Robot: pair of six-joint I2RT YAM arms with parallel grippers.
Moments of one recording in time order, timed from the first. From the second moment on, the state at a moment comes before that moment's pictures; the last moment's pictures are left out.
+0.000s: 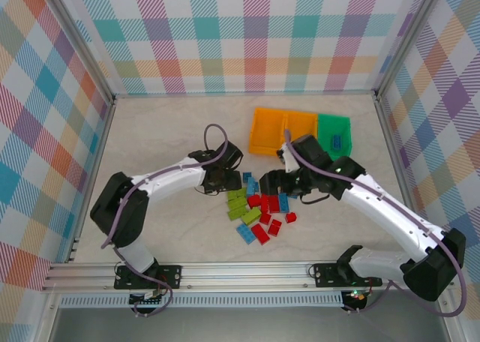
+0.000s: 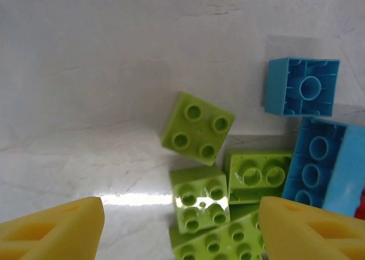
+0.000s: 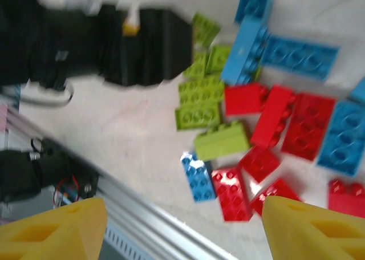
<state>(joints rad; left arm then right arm) -0.71 1.72 1.17 -0.70 -0.09 -0.79 0.73 1.18 1.11 -0.89 -0.31 0.59</state>
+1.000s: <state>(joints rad) -0.66 1.86 1.29 -0.67 -0.02 -0.73 0.77 1.01 1.03 -0.92 -0.20 0.75</state>
